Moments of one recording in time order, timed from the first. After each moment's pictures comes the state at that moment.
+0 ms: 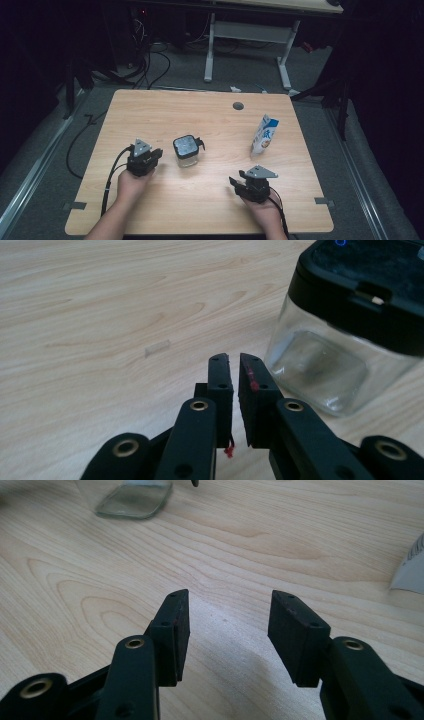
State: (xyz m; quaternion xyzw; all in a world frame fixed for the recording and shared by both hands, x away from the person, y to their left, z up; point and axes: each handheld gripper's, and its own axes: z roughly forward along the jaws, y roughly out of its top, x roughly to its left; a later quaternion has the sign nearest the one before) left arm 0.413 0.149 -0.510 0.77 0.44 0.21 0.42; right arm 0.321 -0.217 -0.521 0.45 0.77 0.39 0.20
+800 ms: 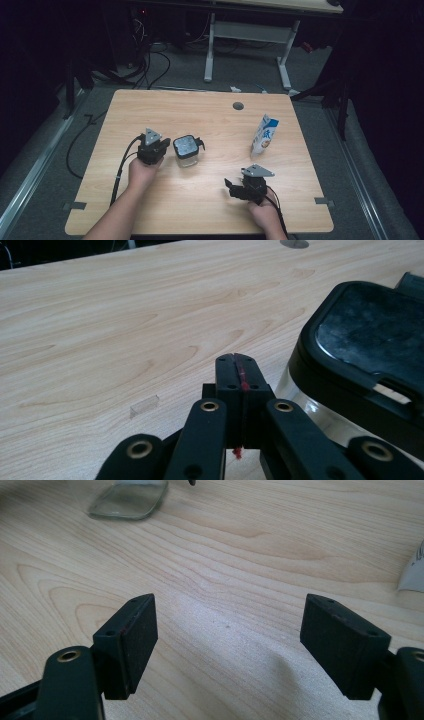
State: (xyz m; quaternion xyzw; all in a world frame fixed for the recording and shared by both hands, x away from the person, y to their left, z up) left arm 0.441 0.126 -0.505 0.76 0.43 0.22 0.43; right arm 0.326 -0.210 -0.523 0.47 0.77 0.38 0.21
